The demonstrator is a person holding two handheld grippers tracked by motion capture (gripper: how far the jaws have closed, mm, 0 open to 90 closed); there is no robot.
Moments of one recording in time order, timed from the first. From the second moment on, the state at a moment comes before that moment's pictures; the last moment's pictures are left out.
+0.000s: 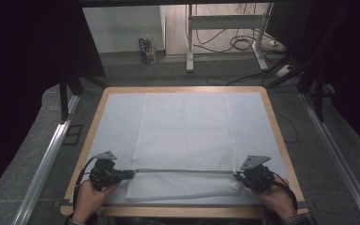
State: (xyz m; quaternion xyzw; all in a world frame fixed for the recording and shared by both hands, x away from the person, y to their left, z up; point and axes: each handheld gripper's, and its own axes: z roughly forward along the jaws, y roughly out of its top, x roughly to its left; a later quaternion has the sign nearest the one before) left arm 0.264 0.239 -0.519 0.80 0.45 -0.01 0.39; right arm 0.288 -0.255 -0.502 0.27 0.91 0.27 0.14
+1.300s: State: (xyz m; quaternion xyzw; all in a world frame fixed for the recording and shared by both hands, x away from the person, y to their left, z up) left arm 0.260 0.238 -0.523 0.82 0.46 0.03 0.33; right arm 0.288 -0.267 -0.504 0.29 0.91 0.27 0.12
